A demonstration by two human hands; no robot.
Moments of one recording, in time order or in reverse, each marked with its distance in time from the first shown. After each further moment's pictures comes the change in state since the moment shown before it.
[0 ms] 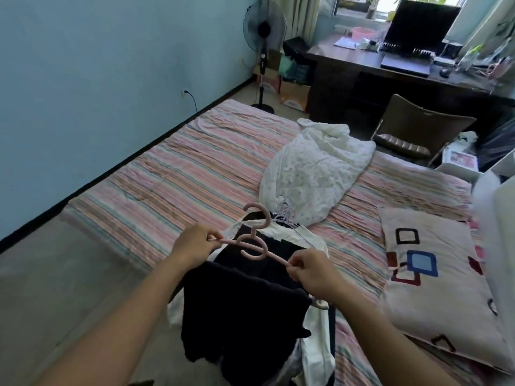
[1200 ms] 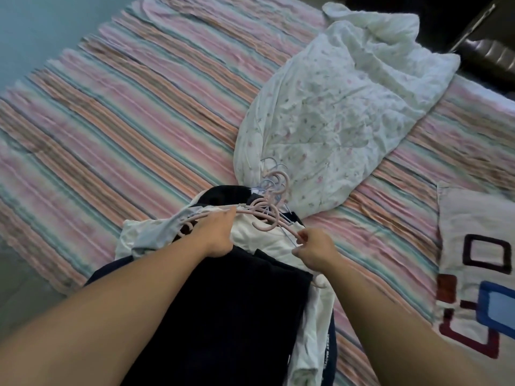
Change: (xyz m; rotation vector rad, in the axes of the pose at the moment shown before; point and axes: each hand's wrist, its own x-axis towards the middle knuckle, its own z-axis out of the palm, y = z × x) left_hand 0.388 -0.028 0.318 0.368 -0.487 -0.078; right_hand 0.419 0.317 0.052 -0.030 -0.154 0.371
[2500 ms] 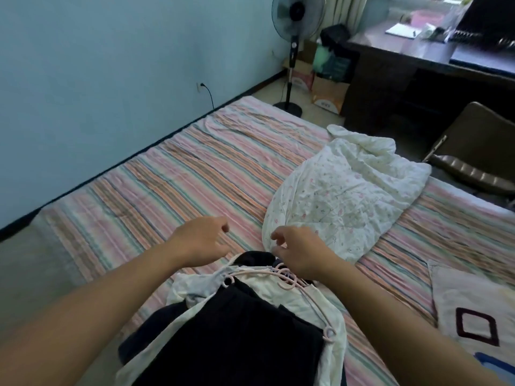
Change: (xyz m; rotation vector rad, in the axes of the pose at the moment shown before) left_hand -0.219 -0.015 -0.205 -0.018 0.305 0.010; right_hand -0.193 -0.215 -0.133 -0.232 0.063 -0.560
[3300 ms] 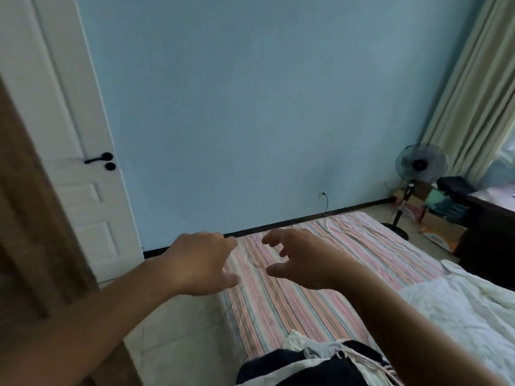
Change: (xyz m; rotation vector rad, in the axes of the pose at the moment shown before) left_hand -0.543 -0.143 -0.160 0.324 0.442 -0.315; right_hand -0.258 -0.478 0.006 -0.306 0.025 -0.723
